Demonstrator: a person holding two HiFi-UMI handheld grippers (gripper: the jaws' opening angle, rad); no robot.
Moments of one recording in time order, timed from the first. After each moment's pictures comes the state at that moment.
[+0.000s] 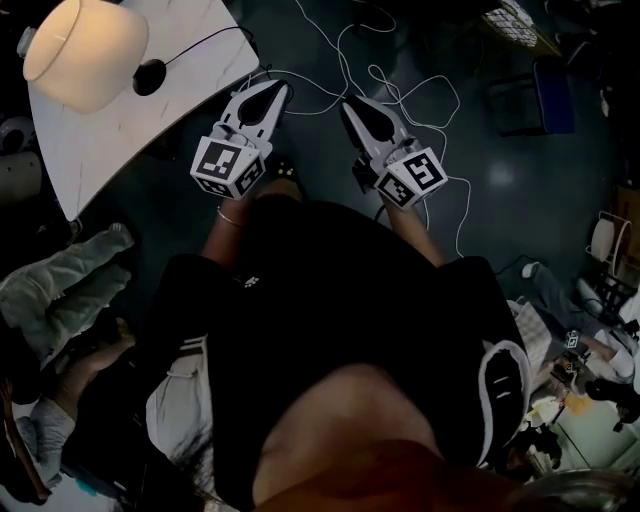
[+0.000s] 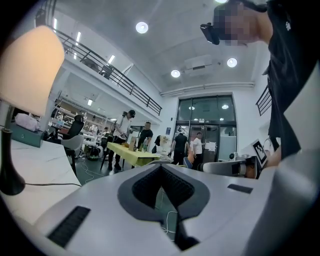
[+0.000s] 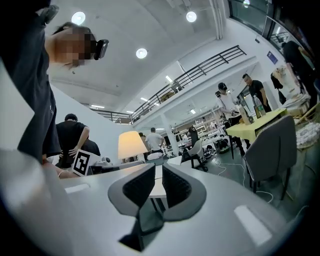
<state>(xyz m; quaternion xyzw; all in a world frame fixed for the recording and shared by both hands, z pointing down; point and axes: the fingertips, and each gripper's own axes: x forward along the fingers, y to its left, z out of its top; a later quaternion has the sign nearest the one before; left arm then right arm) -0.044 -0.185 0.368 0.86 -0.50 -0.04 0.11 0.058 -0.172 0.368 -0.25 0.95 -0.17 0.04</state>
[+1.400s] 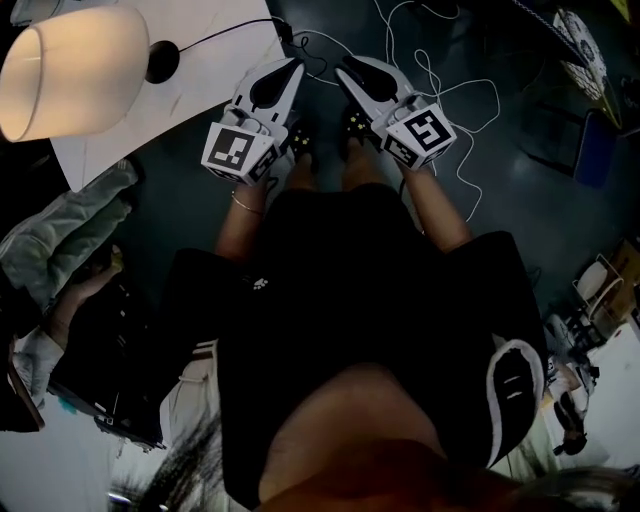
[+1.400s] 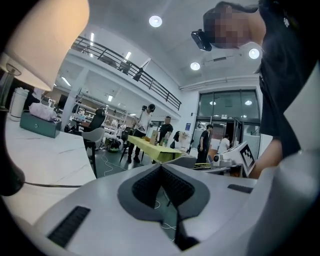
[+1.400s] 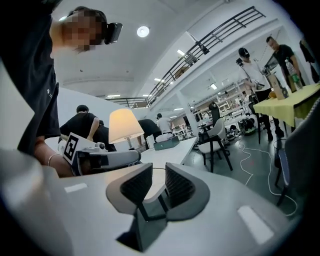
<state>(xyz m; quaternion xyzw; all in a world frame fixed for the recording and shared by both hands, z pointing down) -0.103 -0.286 0.410 0.79 -0.59 -0.03 0.16 -0.047 -0.302 0.431 -0.09 0.98 -0.19 -0.05</state>
